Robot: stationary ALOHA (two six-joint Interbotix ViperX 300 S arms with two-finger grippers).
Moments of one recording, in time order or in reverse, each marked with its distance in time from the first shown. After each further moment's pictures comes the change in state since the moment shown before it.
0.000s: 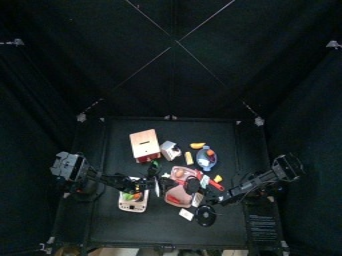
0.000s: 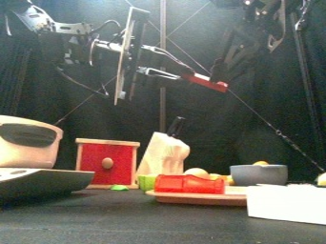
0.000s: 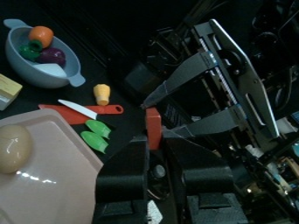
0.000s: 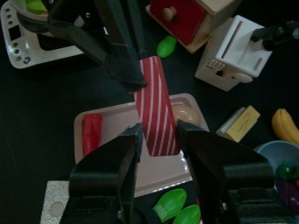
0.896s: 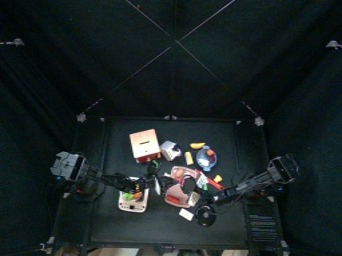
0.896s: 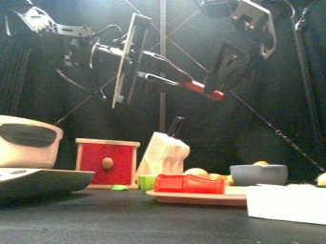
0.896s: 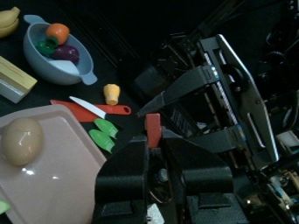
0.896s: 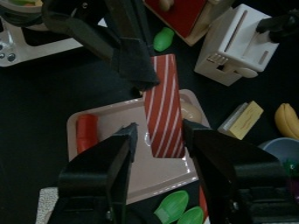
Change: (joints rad) left arm 0.003 0.002 0.000 -0.064 0.003 -0.005; right arm -0.035 0.064 -0.029 0.018 -0.002 0.000
